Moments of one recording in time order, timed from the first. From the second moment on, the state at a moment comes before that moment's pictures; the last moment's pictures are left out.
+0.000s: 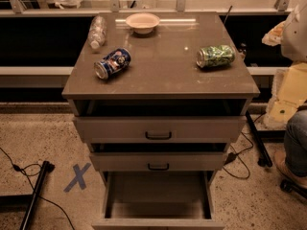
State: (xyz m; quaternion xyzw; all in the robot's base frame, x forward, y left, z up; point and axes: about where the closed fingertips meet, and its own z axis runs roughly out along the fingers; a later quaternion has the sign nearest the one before) arm 0.438 -0.217 0.976 -0.60 0.78 -0.03 0.16
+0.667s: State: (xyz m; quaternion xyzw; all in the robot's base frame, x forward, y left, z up) arm 0.441 -0.210 0.976 -0.62 0.77 -0.04 0.15
